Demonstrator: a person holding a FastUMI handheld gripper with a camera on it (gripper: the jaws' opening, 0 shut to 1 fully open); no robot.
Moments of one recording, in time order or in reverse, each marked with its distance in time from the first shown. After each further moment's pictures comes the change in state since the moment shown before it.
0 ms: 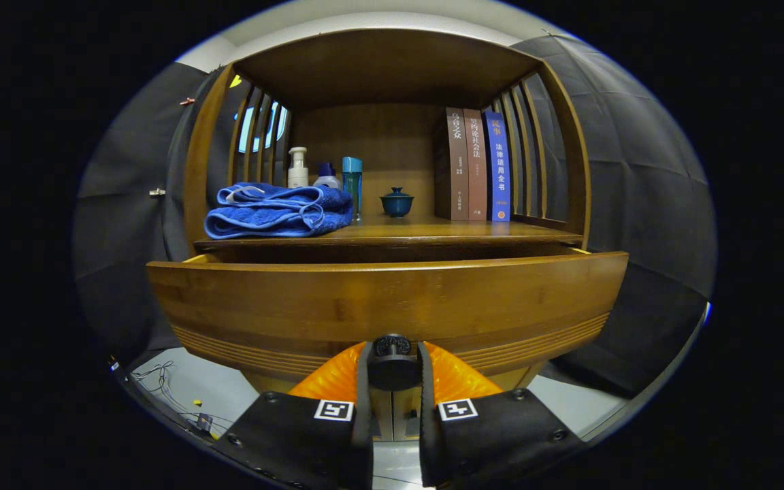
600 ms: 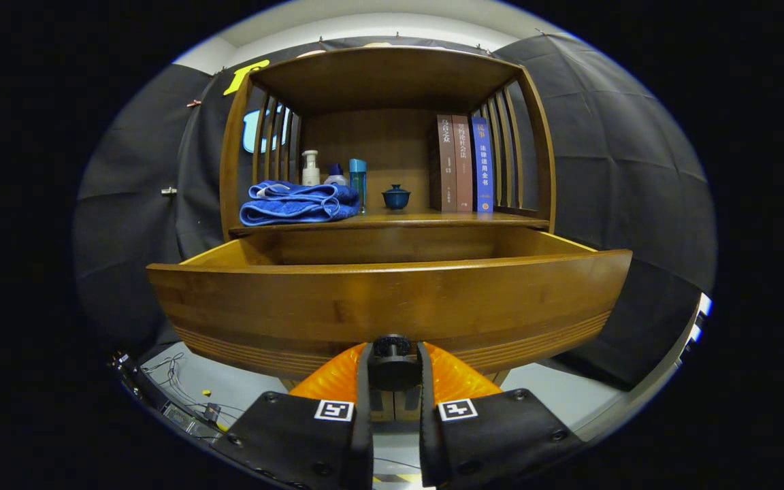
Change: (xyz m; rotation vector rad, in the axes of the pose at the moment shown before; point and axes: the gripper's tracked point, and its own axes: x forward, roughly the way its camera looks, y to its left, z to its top) arm -0.076 -0.008 -0.021 0.006 0.021 0.009
